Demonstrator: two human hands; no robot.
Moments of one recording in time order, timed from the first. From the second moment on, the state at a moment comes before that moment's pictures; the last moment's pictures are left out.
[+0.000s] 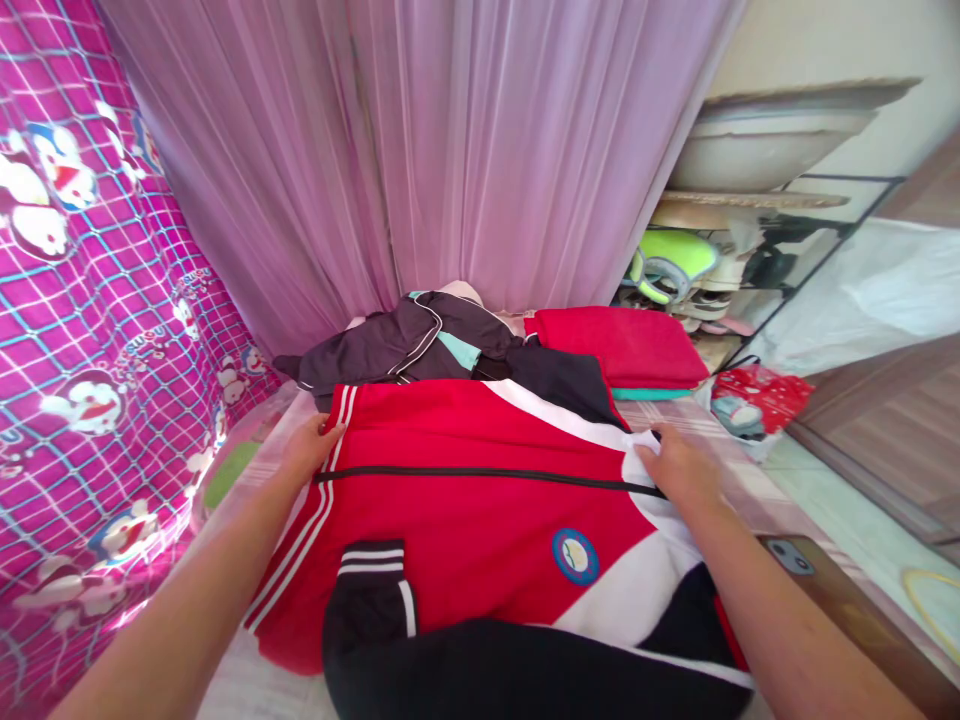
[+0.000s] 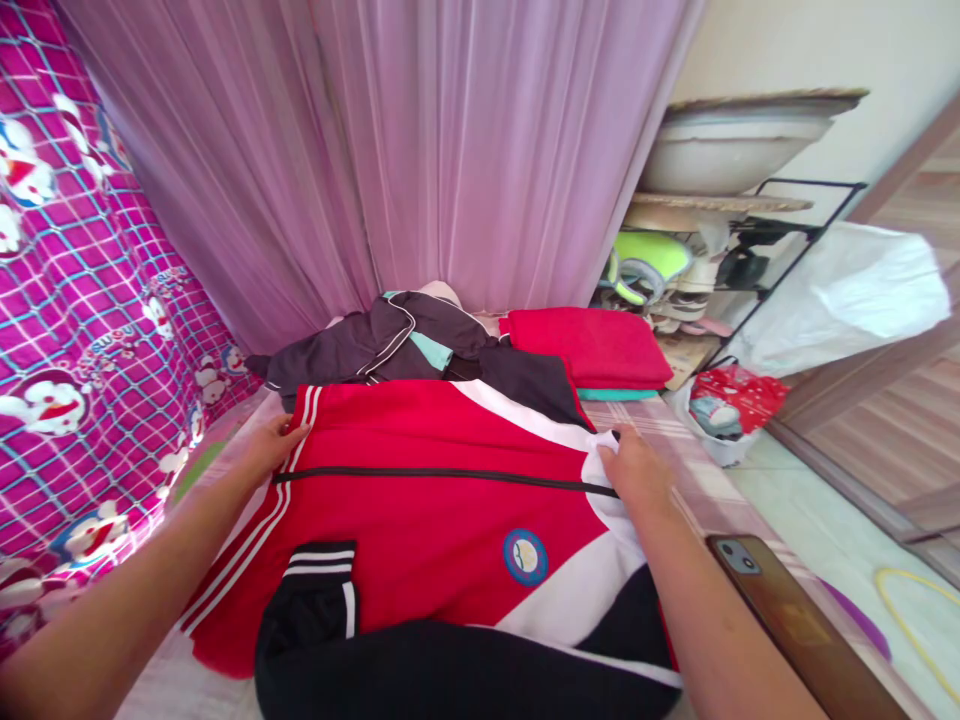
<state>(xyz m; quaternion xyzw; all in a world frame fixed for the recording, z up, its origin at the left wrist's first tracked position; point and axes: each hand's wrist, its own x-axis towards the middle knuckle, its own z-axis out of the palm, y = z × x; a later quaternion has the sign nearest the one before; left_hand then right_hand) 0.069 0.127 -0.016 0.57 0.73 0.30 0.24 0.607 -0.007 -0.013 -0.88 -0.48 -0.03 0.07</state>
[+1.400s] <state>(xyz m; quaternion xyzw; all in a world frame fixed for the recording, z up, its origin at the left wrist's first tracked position) 0.143 0.221 0.012 0.90 0.41 -0.10 -0.09 0.448 0.006 -0.051 -0.52 -0.84 0.06 0.10</state>
